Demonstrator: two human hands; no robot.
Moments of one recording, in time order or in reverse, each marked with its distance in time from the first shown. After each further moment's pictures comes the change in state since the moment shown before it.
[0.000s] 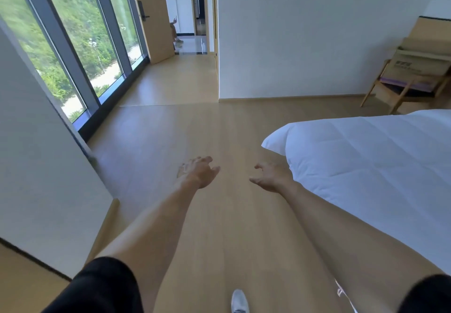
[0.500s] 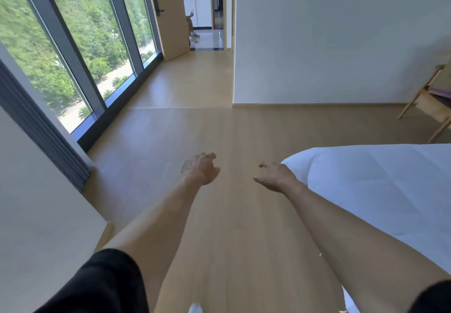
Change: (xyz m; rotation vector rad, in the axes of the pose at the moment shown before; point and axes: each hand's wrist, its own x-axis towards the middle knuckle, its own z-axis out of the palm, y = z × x) left_hand 0.296 0.009 -0.070 0.043 0.000 -0.059; right_hand 0.306 -0.026 -0.082 -0.007 -0.062 -0.035
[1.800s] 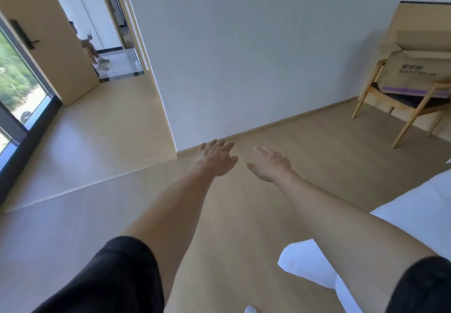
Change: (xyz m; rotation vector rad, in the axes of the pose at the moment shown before) left_hand 0.788 0.229 -0.141 0.247 0.033 0.569; right_hand 0.706 0.074 -0.267 -0.001 0.234 0.308
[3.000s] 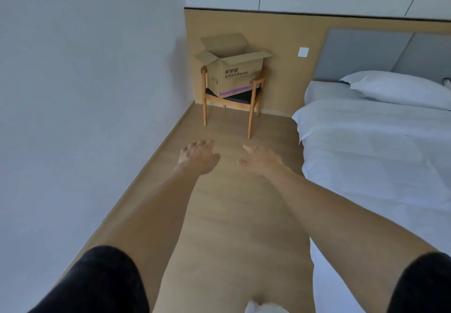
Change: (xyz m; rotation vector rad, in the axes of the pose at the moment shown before) left_hand 0.665 0.286 -0.066 -0.029 -0.065 0.809; right_hand 0.427 0.306 -0.214 0.094 0.168 0.818
